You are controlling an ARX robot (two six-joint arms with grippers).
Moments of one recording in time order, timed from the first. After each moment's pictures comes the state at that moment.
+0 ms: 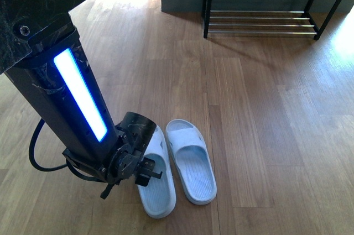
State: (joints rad) left arm -0.42 2.91 1.39 0.36 -0.31 -0.08; right arm 0.00 0.00 0.02 0.00 0.00 0.00
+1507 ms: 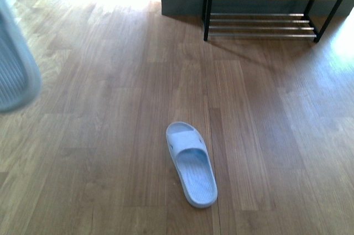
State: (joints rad) left arm -0.16 1.43 0.44 0.63 -0.44 0.05; right arm 0.00 0.00 0.02 0.00 0.00 0.00
